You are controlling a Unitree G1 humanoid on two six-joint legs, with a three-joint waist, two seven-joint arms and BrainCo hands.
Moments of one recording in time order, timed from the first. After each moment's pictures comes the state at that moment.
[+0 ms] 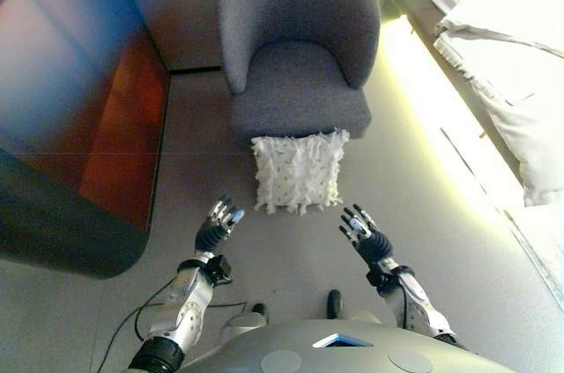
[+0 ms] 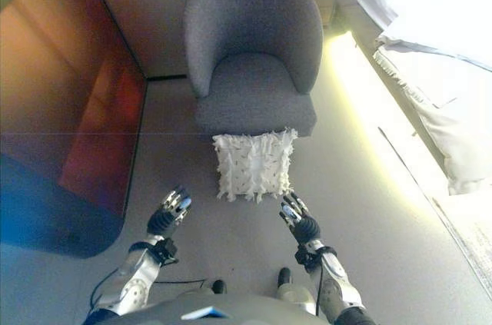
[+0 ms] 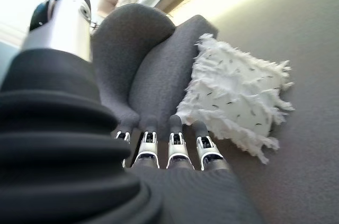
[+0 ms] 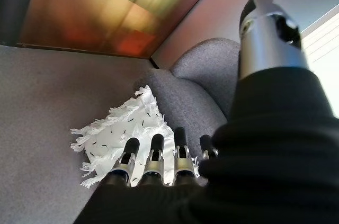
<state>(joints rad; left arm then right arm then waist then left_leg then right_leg) 0.22 0.32 -0.29 0.33 -0.73 -0.19 -0.02 0.19 -0.26 0.33 0.44 0.84 -0.13 0.16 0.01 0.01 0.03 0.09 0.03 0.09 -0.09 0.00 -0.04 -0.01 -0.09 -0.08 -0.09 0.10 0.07</state>
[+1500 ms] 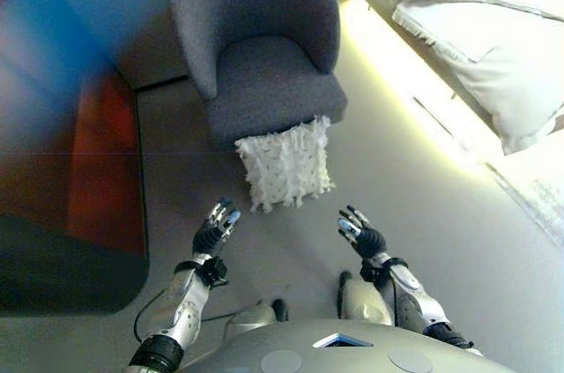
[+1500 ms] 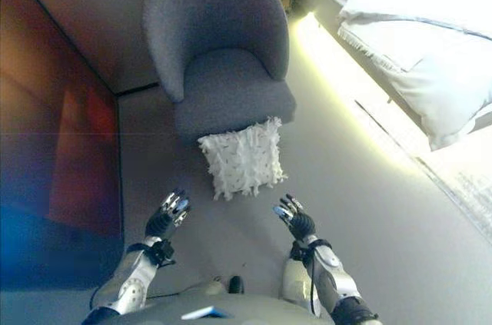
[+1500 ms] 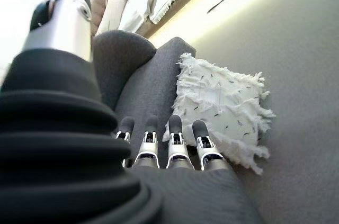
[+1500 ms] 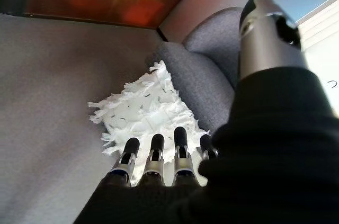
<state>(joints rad) 0.22 0.34 -0.26 0.41 -0.77 -0.19 -0.12 0.19 -0.25 0.33 0.47 0.70 -0.06 0.09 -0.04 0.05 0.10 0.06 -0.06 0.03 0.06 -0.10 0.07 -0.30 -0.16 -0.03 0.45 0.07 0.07</state>
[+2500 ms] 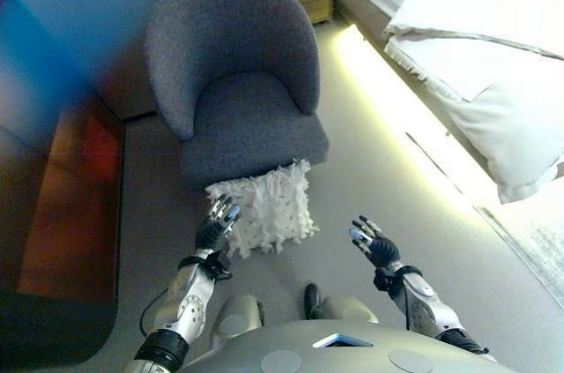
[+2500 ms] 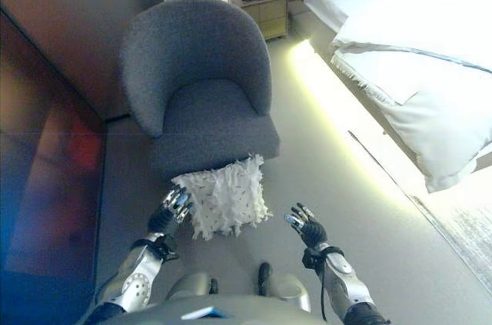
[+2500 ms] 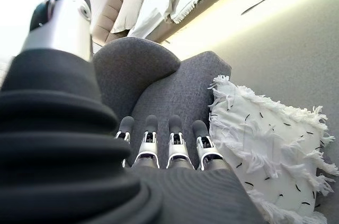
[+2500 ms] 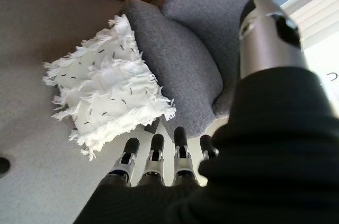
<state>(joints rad) 0.17 0.29 -0.28 0.41 -0.82 -0.18 -0.04 0.16 -0.30 0.33 0.51 0.70 -0.06 0.10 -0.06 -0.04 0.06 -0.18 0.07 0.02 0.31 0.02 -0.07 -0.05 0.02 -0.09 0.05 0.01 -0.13</state>
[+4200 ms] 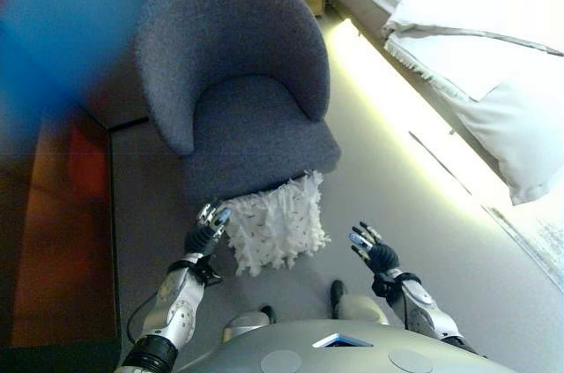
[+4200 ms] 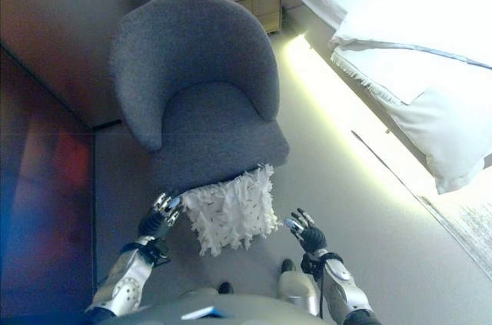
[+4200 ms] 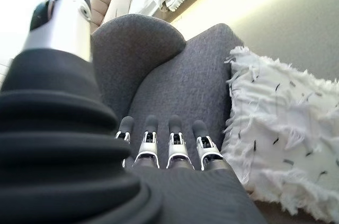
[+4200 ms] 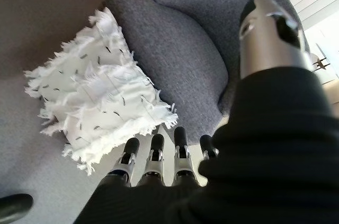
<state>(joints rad) 0.21 0.32 -0.26 0.39 -0.82 -0.18 -0.05 0.18 -0.29 0.33 0.51 0.72 -0.06 0.09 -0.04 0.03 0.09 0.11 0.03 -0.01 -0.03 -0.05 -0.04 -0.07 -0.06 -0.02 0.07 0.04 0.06</state>
